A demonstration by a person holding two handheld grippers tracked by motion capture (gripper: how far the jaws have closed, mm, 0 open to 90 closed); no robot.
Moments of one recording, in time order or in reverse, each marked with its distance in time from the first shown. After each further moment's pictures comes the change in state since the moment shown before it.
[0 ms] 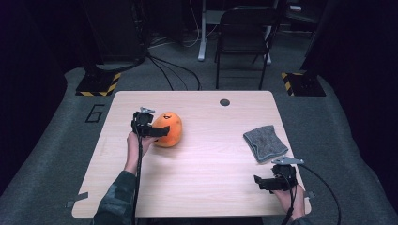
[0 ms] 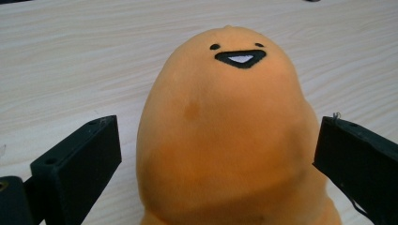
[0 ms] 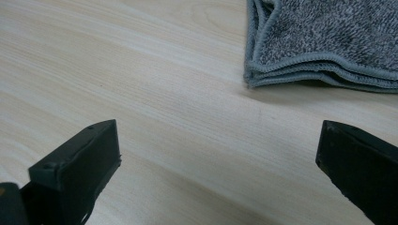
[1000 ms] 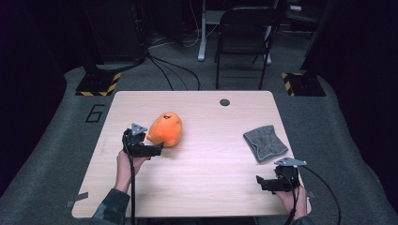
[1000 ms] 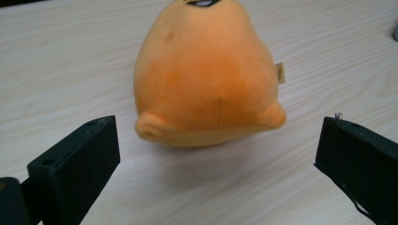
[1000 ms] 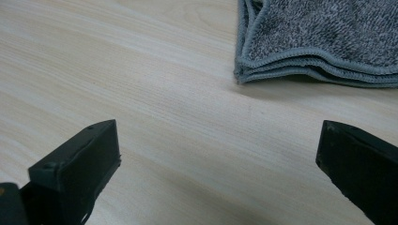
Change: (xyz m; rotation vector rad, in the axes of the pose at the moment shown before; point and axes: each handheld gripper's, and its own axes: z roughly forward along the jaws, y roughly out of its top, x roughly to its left) left arm -0.018 -0.051 -0.063 -0.123 -0.006 0.065; right arm -0.006 -0.005 -0.004 -0.014 -0.006 -0.005
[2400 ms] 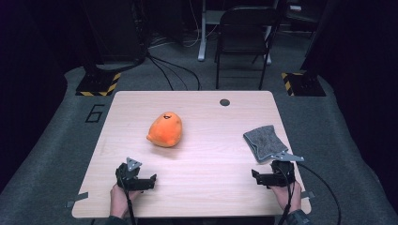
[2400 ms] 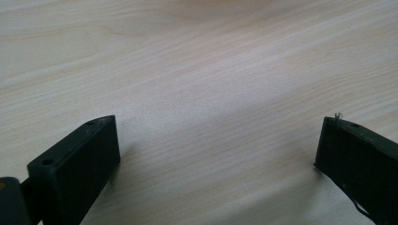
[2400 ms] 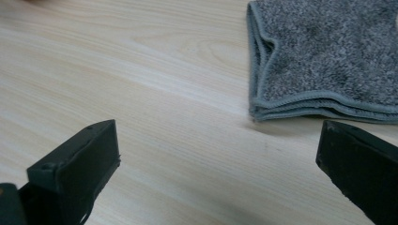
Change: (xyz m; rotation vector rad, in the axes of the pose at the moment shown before) left arm -0.005 -0.117 -0.008 0.129 0.057 -0.040; right arm 0.014 0.019 0.001 -0.057 0.010 0.017
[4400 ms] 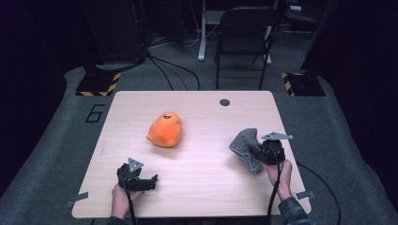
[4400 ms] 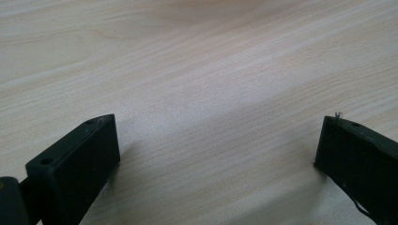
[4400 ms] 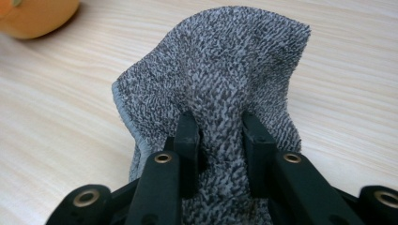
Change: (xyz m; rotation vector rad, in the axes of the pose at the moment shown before) left arm -0.003 -0.004 0.005 -0.006 0.008 0.030; right arm -0.012 0.057 0.035 -0.035 0.011 -0.016
